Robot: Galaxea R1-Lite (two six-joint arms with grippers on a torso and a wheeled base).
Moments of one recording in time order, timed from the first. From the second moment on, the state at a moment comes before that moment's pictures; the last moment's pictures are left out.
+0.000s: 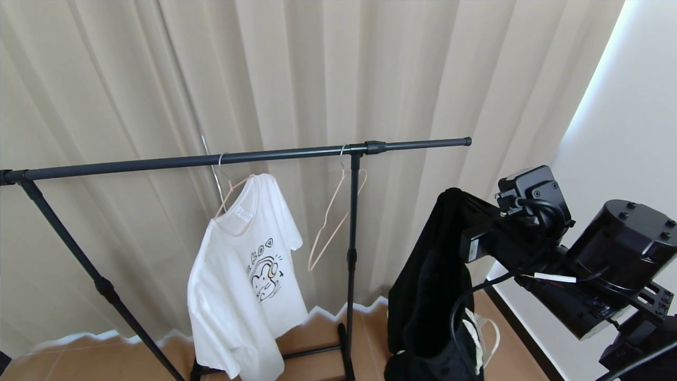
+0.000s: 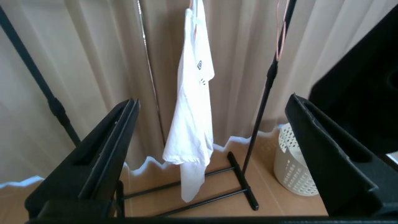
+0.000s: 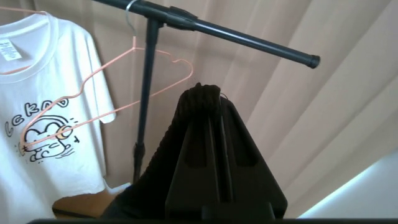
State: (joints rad) left arm 0.00 0.00 -0.01 0.02 -0.09 0.02; right arm 0.55 1.74 -0.46 -1.34 -0.26 -0.24
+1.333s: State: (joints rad) left arm -0.07 0.67 -0.32 0.08 -0.09 -0.04; right arm 0.63 1.61 -0.90 -0.22 -0.33 0.32
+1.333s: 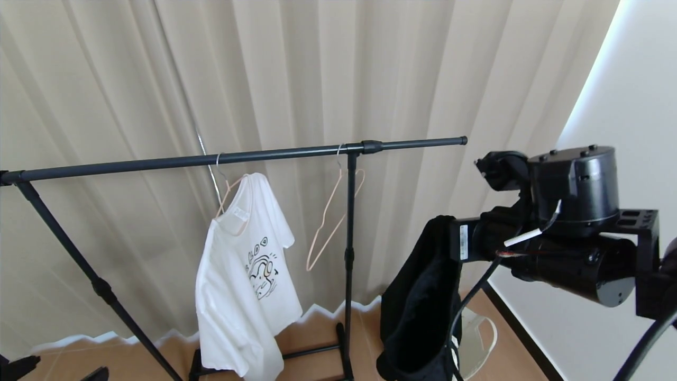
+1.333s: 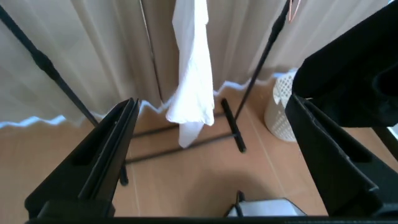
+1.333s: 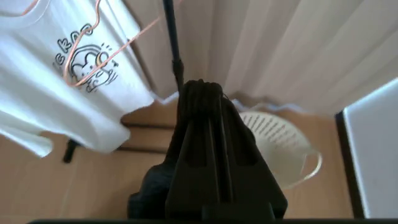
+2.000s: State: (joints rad) left arm -0.69 1.55 -0.90 0.11 0.02 -0.47; right arm 0.70 1.61 -1.14 -0.20 -0.33 0.55
